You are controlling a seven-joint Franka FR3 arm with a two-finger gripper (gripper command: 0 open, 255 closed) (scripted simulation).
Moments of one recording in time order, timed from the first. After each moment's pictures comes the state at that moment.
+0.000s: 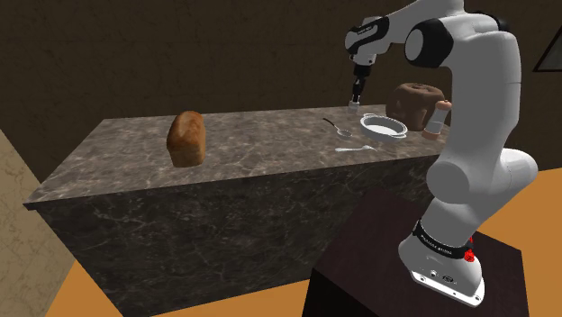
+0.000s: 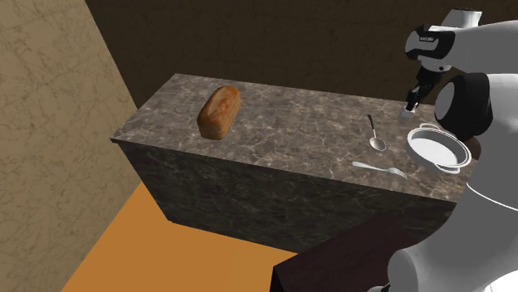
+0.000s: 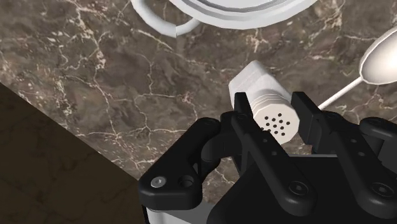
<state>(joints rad) -0.58 0.47 -0.24 -1.43 0.08 1.89 -0.96</state>
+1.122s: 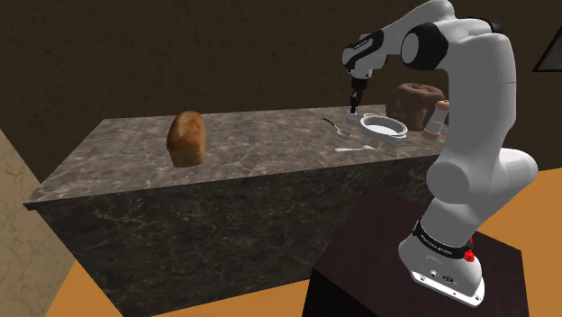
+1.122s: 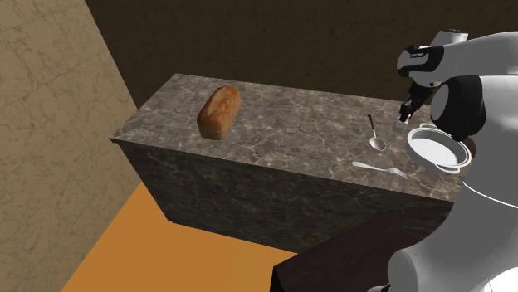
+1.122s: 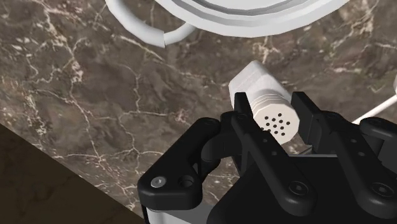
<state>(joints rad) -0.58 0.50 -0.24 -1.53 0.09 2.02 -0.96</state>
